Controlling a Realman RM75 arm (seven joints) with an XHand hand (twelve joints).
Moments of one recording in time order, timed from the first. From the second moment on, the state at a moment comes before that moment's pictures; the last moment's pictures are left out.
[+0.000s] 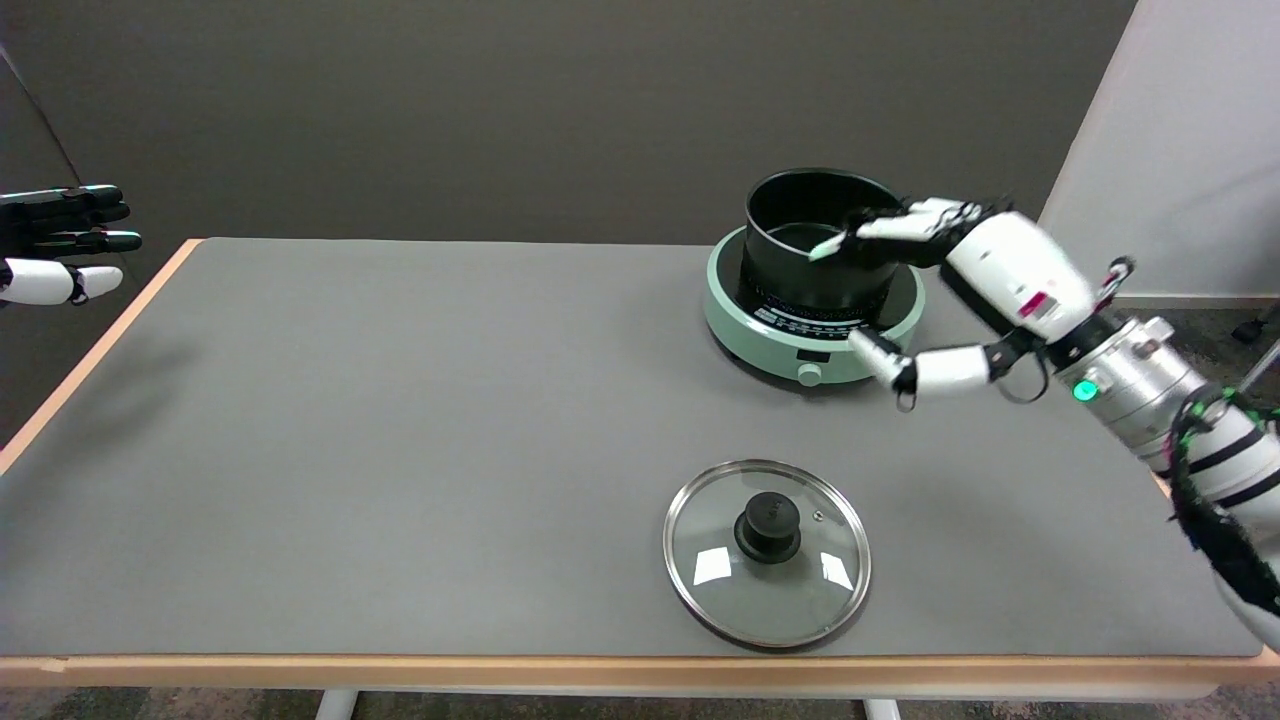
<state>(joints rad) -0.42 -1.05 -1.03 1.77 -0.45 0.74 1.40</state>
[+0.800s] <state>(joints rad) -0.50 -1.12 -1.16 1.84 -0.64 0.78 1.23</state>
